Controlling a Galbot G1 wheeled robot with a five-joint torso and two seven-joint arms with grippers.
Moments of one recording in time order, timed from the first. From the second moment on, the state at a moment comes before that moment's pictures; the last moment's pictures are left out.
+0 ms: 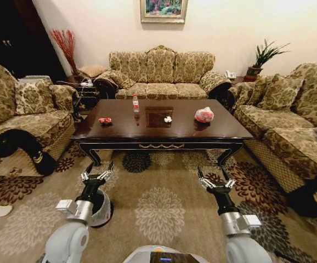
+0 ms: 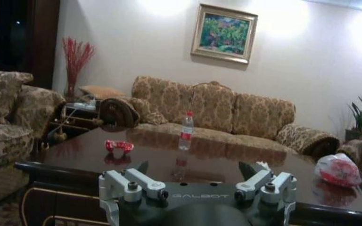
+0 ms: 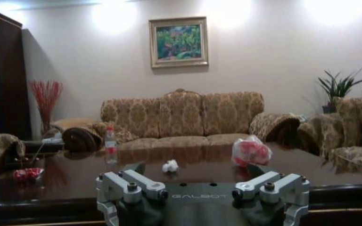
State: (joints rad) left arm 1.71 -1.42 -0.76 -2.30 -0.41 0.09 0.05; right arm -1.77 1.46 0.57 2.34 0.17 0.01 -0.01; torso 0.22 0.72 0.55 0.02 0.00
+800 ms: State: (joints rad) left arm 1.67 -1.44 -0.77 -2.15 -0.39 0.10 0.05; right arm -1.76 1.46 0.54 2.25 0.17 0.01 -0.03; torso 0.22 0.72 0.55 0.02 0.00
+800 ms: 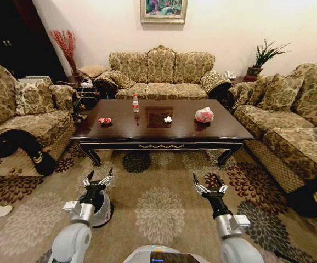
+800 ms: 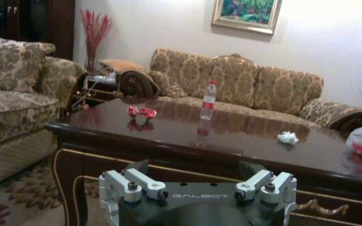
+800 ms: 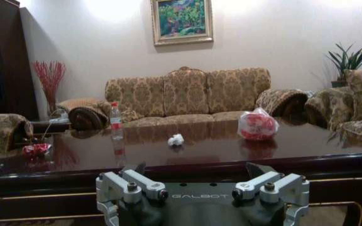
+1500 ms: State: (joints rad) left arm 1.67 -1.37 -0.83 -2.06 -0.40 0.11 0.05; right arm -1.76 1.46 0.52 2.22 0.18 0.09 -0.06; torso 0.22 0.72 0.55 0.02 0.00
